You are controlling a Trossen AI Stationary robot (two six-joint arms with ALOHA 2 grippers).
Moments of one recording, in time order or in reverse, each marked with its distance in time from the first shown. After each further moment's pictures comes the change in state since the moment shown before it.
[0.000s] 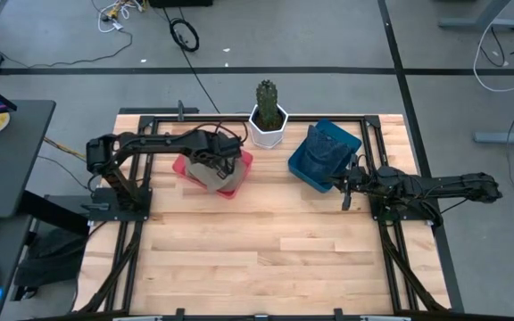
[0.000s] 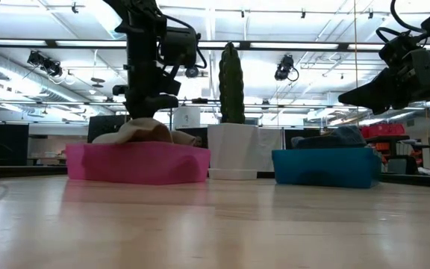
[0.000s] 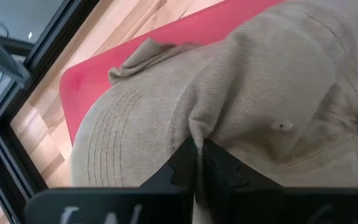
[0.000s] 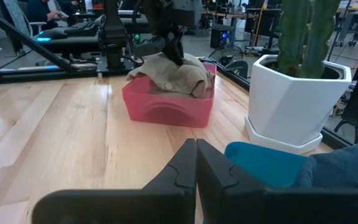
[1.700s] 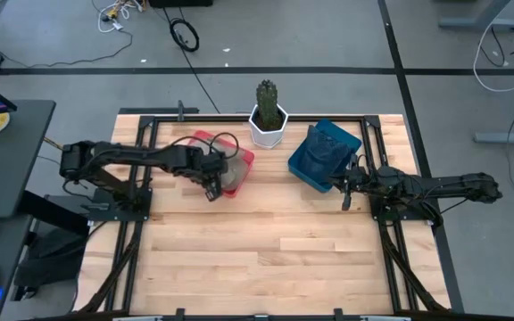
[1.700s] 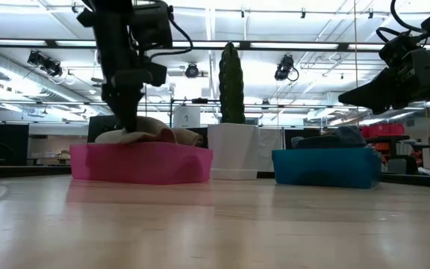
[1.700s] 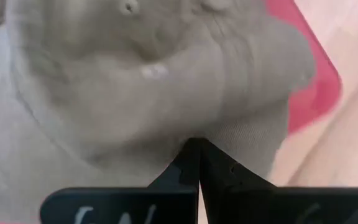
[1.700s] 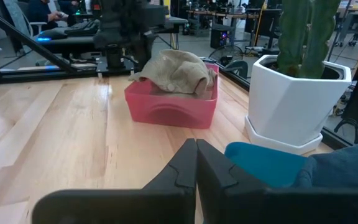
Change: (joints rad) left arm -0.124 -0.224 -0.234 0.176 0.241 0.134; right arm 0.000 0.000 0.000 0.000 0.000 0.000
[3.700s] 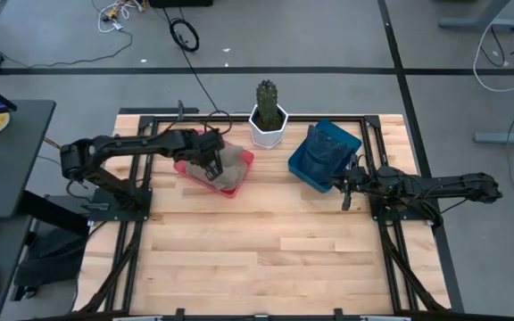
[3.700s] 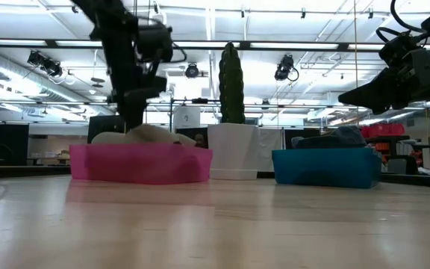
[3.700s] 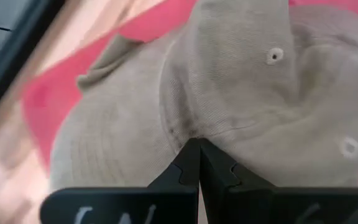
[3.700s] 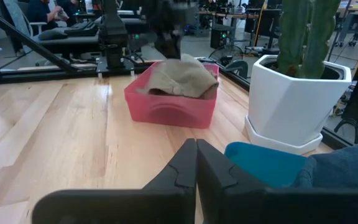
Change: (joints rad) left arm 0.208 0.004 -0.007 0.066 -0.063 0.153; right arm 0.000 0.000 0.000 0.000 0.000 0.000
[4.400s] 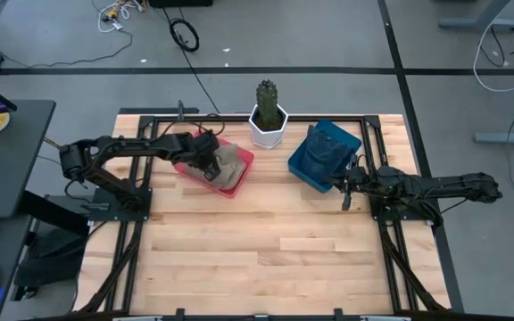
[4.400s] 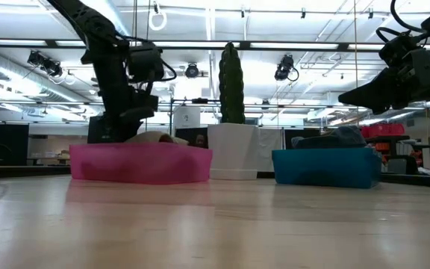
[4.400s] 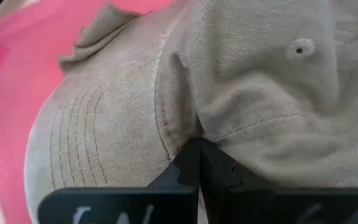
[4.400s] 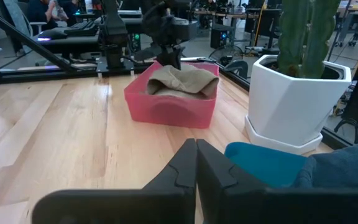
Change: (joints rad) left arm 0.080 0.002 -0.184 0.214 0.080 -0.040; right arm 0.000 0.000 0.000 0.000 0.000 0.000
